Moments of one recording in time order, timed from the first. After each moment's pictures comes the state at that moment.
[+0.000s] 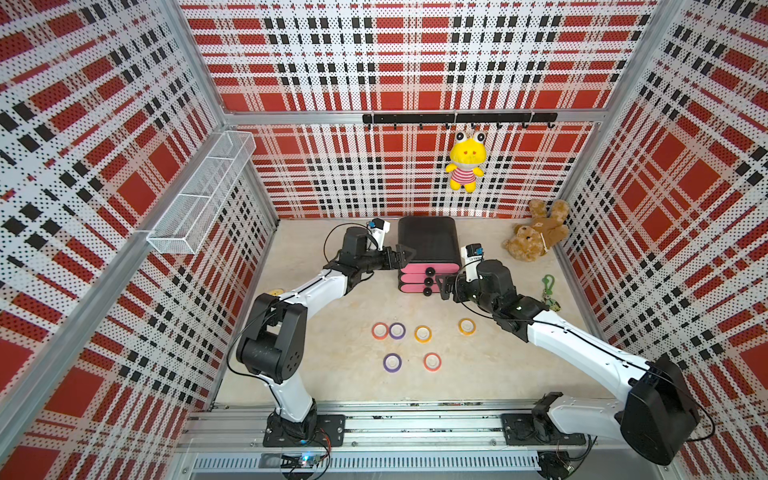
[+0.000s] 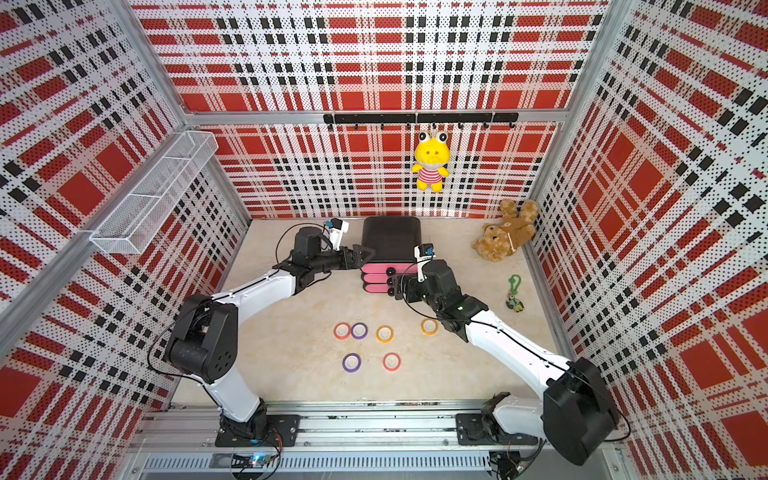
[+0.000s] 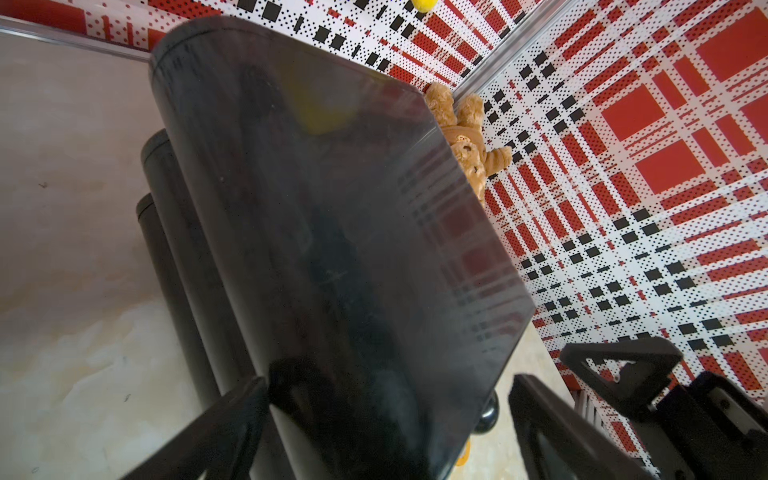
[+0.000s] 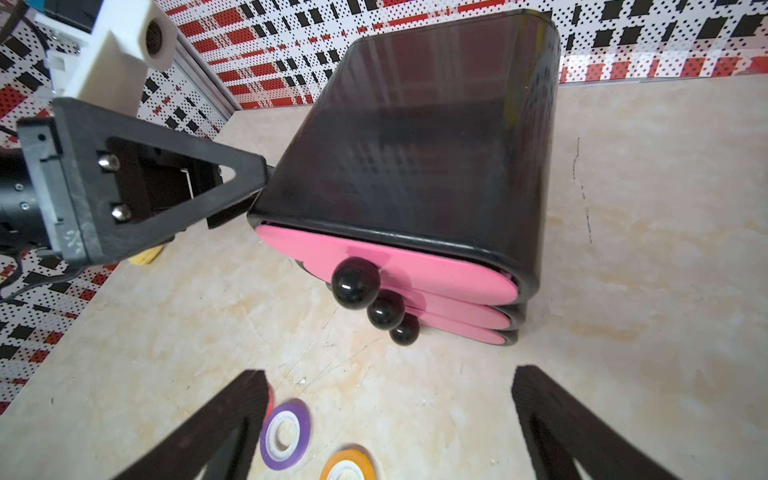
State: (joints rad) left arm -0.35 1.74 1.15 0.15 0.60 -0.50; right arm 0.60 1.27 0.87 -0.07 0.07 0.37
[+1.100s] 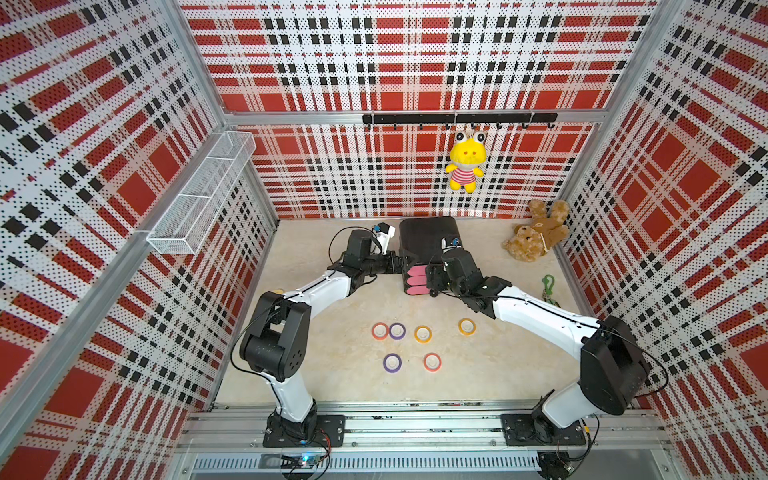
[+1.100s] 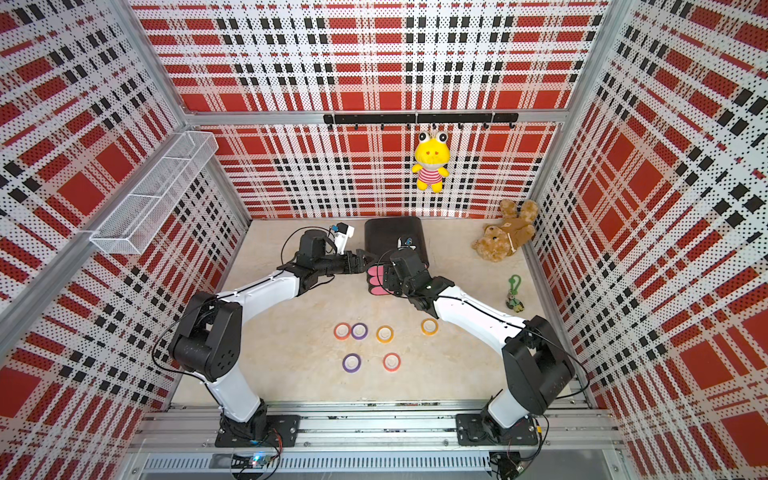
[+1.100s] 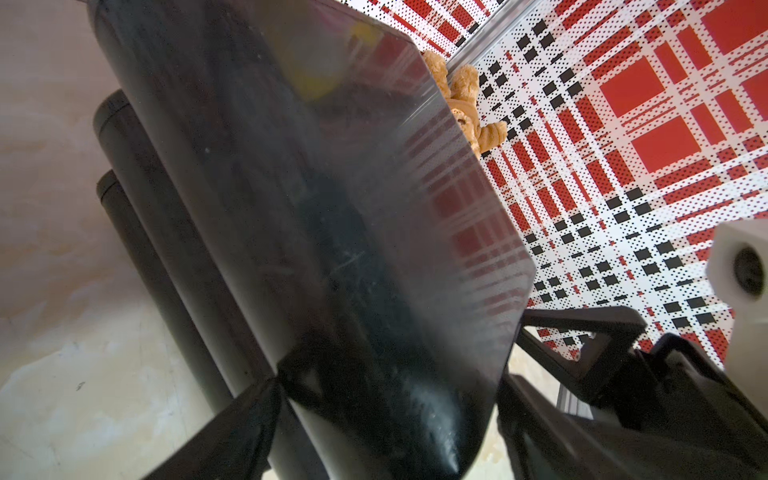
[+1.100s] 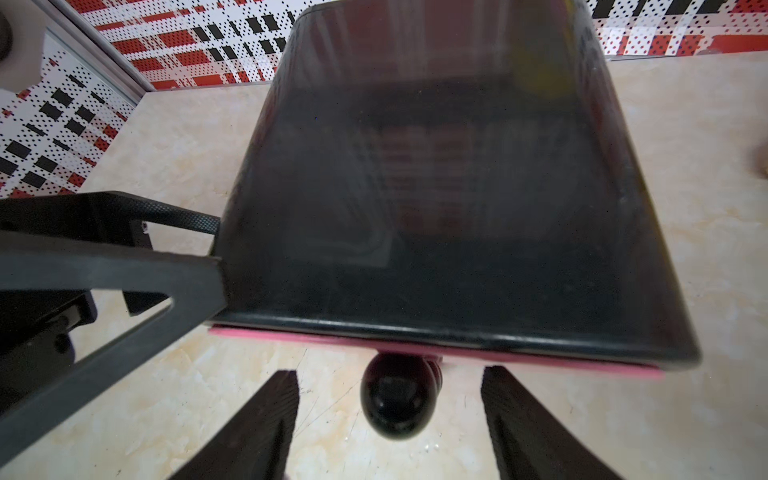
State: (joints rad) left arm -0.37 1.76 1.15 0.13 0.63 -0.49; right arm 0.67 1.57 1.14 -0.21 0.27 0.45
